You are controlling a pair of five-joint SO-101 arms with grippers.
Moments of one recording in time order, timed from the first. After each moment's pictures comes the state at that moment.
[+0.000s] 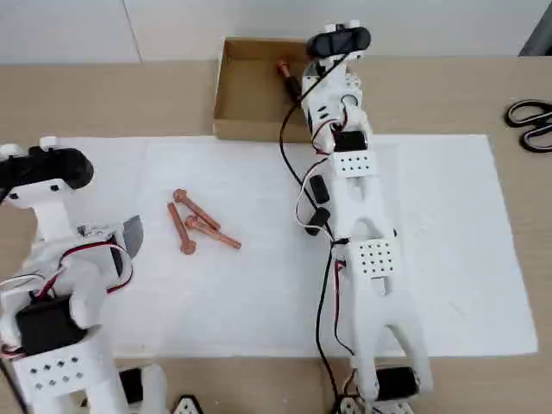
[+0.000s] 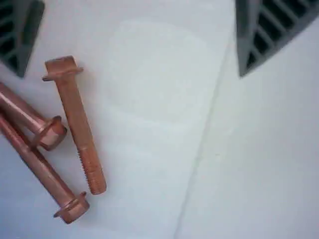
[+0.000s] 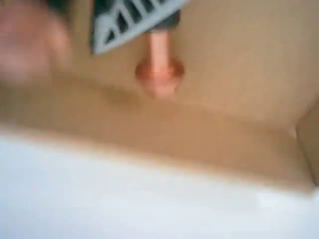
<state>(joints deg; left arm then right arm) -19.9 -59.2 39.1 80.7 3.2 -9.9 84.6 -87.1 25.7 -2.9</state>
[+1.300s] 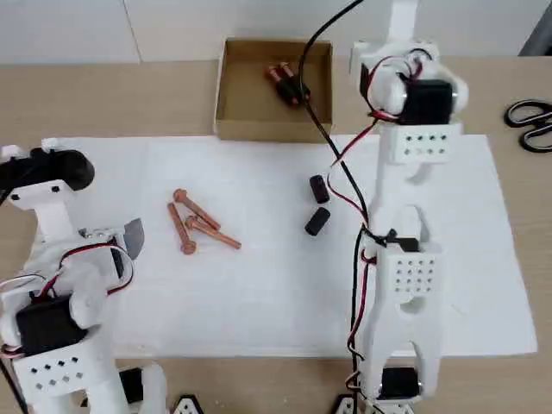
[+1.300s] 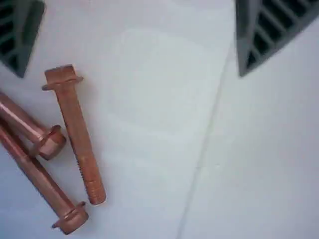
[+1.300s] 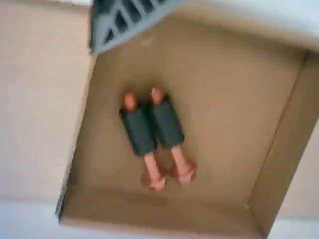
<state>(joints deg) -19.9 -59.2 39.1 81.8 3.2 -5.2 43.7 -94.3 93.6 -2.7</state>
